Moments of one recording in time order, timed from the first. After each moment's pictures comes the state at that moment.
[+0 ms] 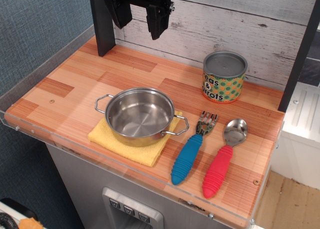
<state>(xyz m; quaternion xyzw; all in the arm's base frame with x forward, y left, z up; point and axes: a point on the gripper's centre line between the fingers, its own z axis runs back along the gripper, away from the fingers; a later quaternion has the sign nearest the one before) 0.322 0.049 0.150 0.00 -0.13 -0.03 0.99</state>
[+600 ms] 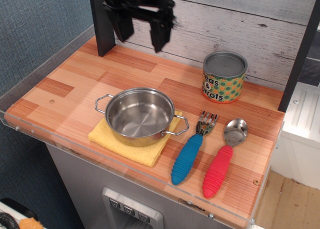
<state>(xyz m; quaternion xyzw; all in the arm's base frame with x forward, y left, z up) 0.317 0.033 0.132 -0.01 -0.11 -0.03 0.99</state>
